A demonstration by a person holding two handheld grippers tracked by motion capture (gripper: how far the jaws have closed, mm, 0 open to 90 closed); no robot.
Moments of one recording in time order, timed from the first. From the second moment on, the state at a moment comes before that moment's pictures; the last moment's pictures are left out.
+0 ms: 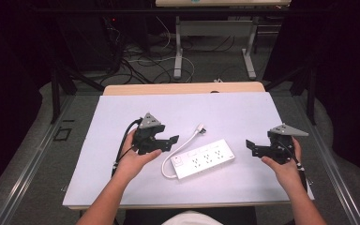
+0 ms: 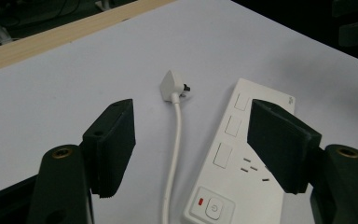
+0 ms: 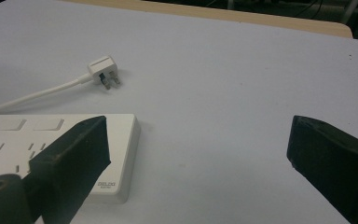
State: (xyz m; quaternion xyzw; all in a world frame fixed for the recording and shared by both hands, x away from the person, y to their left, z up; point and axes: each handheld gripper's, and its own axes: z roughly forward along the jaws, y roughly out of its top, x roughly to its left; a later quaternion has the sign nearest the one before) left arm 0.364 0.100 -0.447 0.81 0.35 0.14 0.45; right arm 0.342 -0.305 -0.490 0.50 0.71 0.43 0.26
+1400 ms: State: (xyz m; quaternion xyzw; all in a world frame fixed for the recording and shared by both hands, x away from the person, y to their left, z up) left arm 0.381 0.014 -0.472 0.87 0.32 0.09 0.37; right arm 0.341 -0.305 -0.491 0.50 0.71 0.43 0.26
